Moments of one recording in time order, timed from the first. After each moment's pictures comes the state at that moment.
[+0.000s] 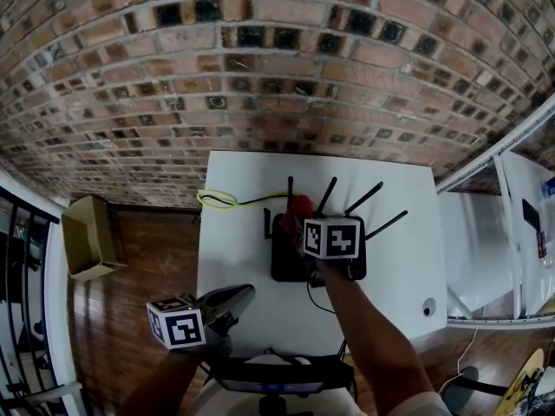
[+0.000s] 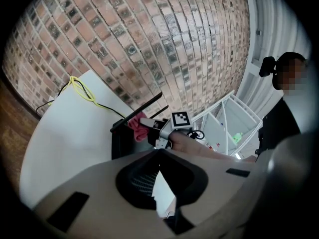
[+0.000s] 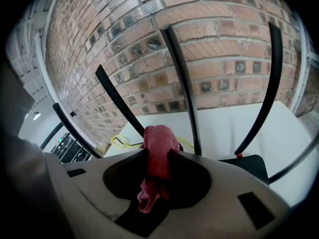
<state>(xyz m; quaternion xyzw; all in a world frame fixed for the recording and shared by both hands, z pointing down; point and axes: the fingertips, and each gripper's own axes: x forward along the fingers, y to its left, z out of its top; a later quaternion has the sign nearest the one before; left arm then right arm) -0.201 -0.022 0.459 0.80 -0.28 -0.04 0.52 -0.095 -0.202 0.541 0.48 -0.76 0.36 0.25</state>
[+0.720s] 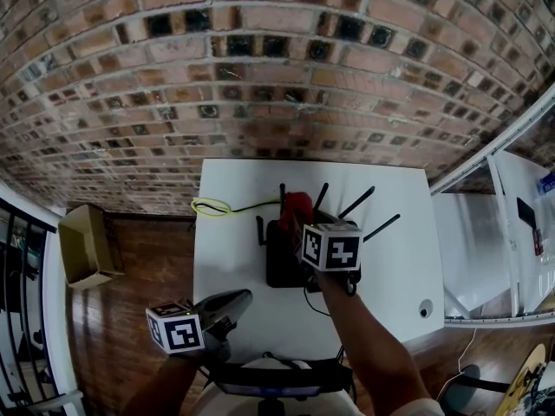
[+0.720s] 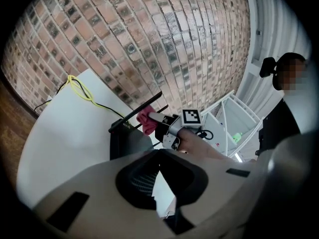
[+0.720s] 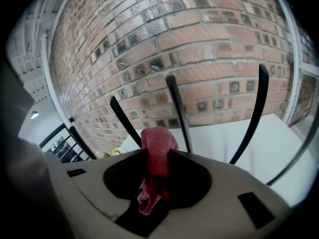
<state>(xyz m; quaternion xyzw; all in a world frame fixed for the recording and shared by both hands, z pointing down) -0.196 -0.026 0.458 0.80 -0.28 -0.04 0.52 -0.088 -0.212 0.491 0.51 -0.78 0.32 0.20</state>
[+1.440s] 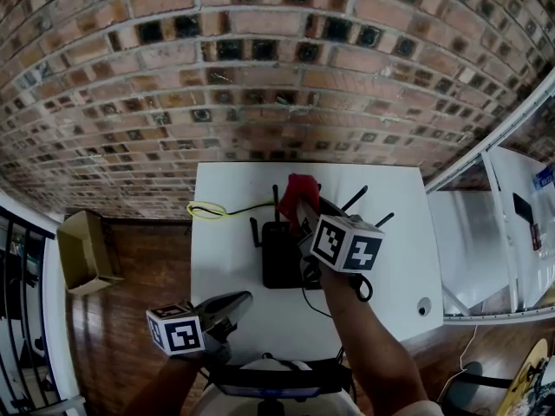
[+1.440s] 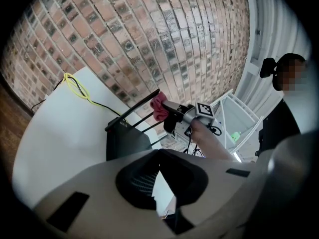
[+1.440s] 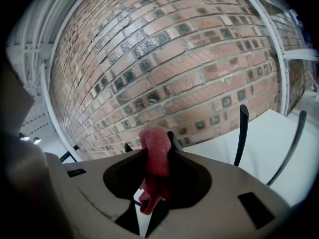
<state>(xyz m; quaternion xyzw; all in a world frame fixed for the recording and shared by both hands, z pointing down) -0.182 -0.026 0.451 0.81 -0.27 -0.04 0.52 -0.073 -0.223 0.414 0.53 -0.78 0.33 0.06</state>
